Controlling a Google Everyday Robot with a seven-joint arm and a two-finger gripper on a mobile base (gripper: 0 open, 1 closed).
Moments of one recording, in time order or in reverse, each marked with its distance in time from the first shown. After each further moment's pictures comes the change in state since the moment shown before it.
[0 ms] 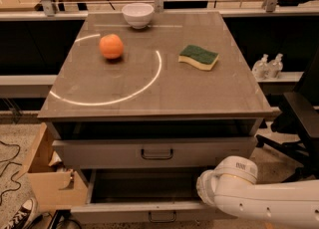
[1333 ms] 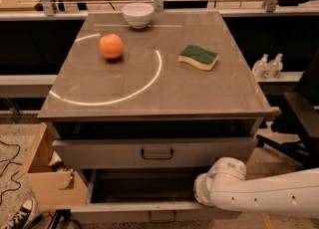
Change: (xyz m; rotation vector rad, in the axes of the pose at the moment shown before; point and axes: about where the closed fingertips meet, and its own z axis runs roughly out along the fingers) arm 0.006 0.008 0.065 -0.052 -0.029 0.073
